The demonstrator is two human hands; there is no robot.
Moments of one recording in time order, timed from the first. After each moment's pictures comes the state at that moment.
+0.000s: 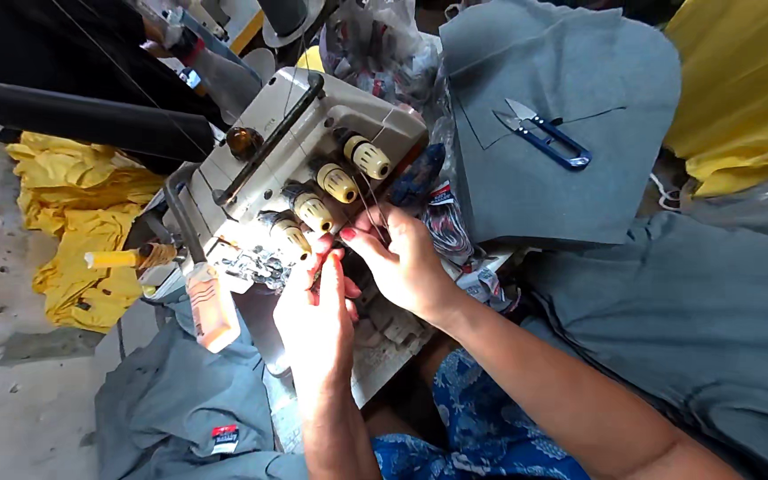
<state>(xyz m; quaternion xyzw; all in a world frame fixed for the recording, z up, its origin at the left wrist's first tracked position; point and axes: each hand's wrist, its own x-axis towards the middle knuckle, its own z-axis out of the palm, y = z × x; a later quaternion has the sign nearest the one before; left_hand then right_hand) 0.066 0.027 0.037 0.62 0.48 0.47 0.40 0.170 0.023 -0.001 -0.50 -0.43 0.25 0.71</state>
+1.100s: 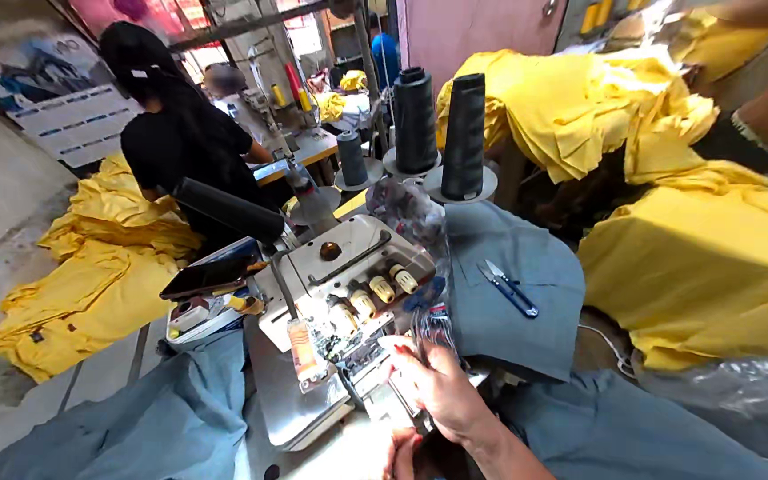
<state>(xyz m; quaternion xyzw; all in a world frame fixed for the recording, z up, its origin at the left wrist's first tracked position) 0.046 -0.045 -0.014 0.81 0.36 0.42 0.20 0.188 -0.025 0.023 -0.43 -0.32 0.54 0.65</state>
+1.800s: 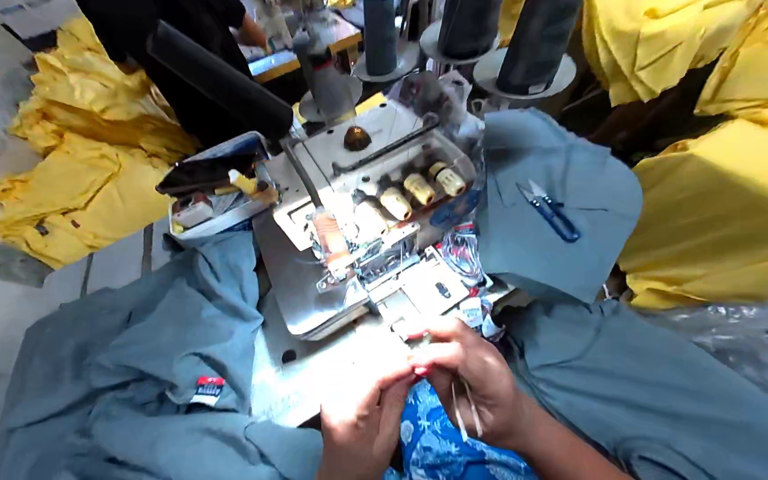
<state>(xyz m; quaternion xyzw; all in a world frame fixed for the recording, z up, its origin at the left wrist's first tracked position) 0.004 -0.054 -0.002 0.76 0.27 0.52 0.28 0.164 -0.076 -0.011 -0.35 -0.70 0.11 0.61</state>
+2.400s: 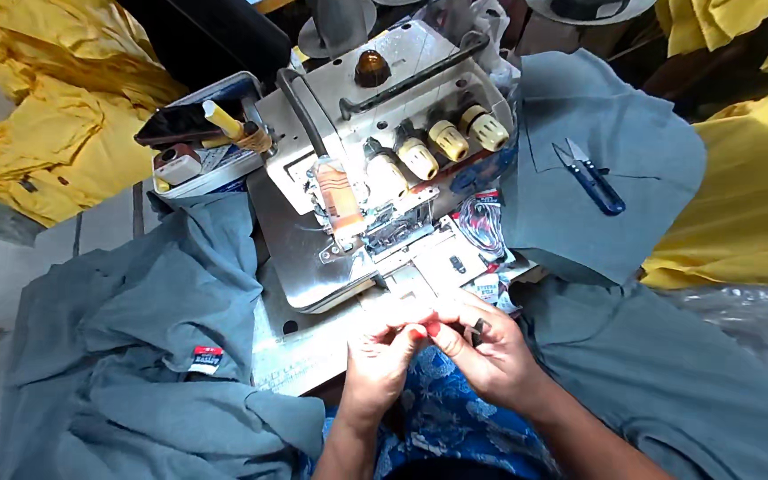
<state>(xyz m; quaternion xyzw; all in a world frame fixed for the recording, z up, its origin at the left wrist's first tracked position) 0.024 -0.039 -0.032 0.53 0.19 0.53 0.64 0.168 -0.078 -0.025 -0.40 -0.60 0.31 0.62</state>
